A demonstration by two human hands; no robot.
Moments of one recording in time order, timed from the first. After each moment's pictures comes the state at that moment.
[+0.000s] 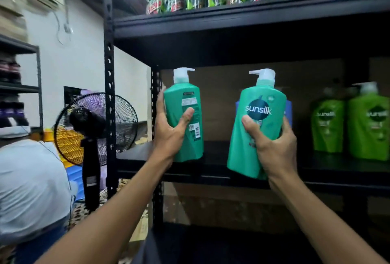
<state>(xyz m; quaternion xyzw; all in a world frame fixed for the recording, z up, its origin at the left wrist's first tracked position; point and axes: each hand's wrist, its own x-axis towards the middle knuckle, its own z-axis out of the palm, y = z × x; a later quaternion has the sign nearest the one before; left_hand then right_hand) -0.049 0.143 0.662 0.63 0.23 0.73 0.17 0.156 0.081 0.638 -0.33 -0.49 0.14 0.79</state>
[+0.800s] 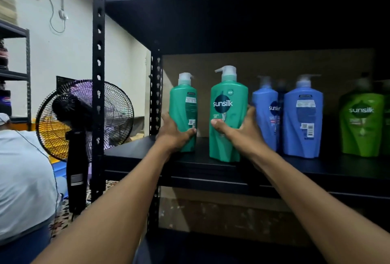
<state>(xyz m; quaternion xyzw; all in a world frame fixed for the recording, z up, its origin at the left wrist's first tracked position) -0.078 0.285 0.638 0.64 0.51 0.55 0.19 0.112 0.230 0.641 -0.45 -0.63 0.11 0.63</state>
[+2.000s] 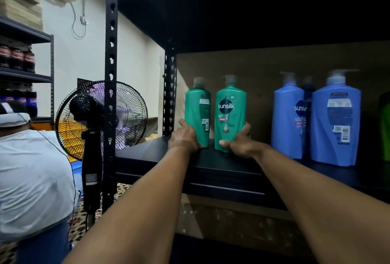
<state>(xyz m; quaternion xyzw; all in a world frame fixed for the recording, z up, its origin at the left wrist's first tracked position) -0.076 0.352 0.633 0.65 0.68 0.35 0.03 0.102 0.345 0.624 -0.59 -0.64 0.18 0.46</state>
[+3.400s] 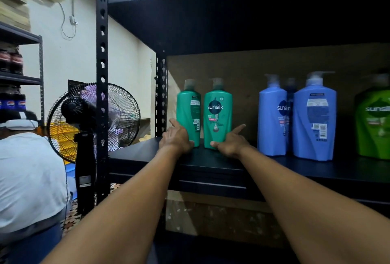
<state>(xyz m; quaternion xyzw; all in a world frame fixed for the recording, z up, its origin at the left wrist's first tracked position) -0.074 0.332 0.634 0.66 0.66 0.35 0.02 0.102 0.315 0.631 -0.67 -0.65 0.10 0.34</state>
